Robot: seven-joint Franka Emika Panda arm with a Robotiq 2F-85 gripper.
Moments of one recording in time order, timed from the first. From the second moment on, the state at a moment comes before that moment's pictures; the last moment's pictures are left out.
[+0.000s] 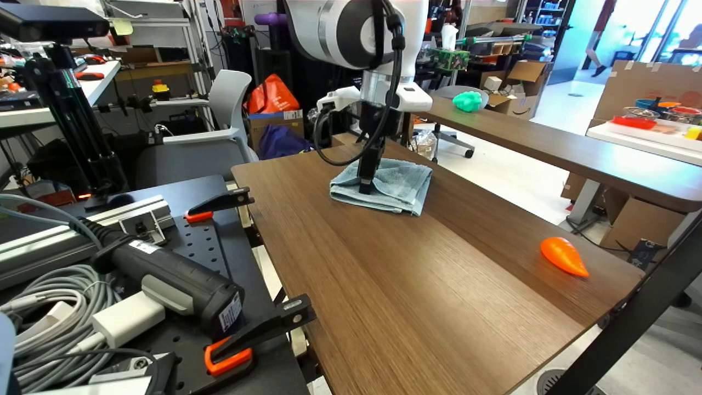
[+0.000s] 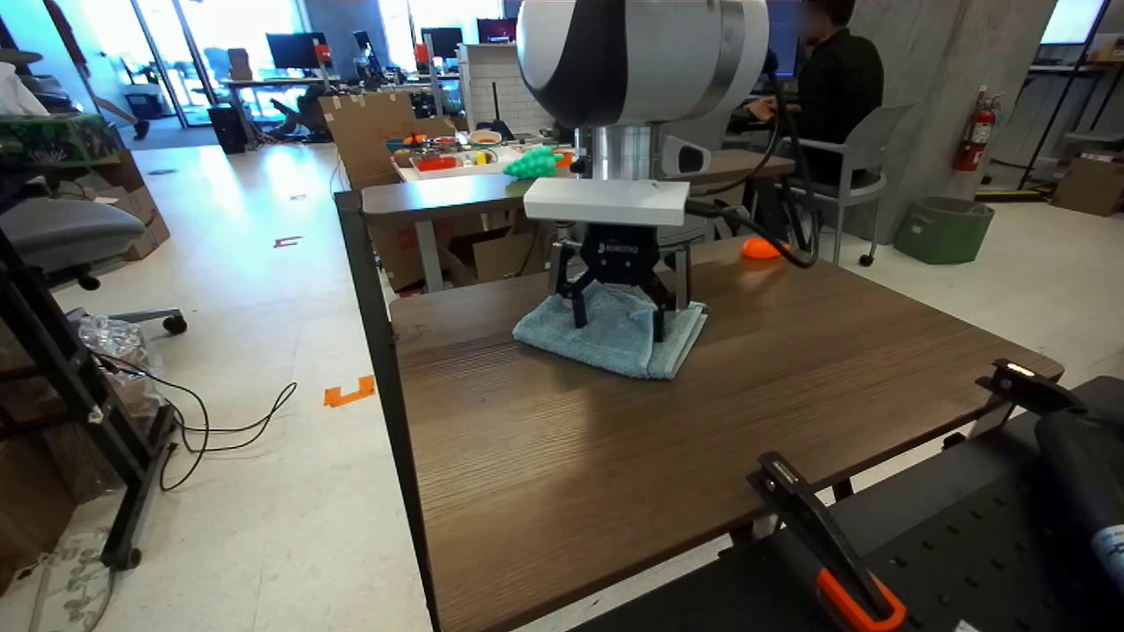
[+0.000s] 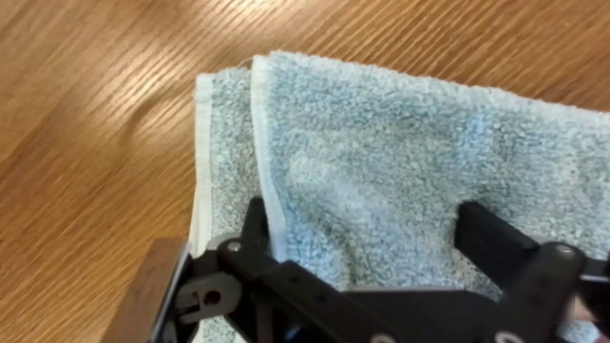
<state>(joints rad) 0.23 0.75 -0.01 -1.82 0.08 2.47 0.85</state>
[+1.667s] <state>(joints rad) 0.14 0.99 -0.10 -1.43 0.11 2.30 1.18</state>
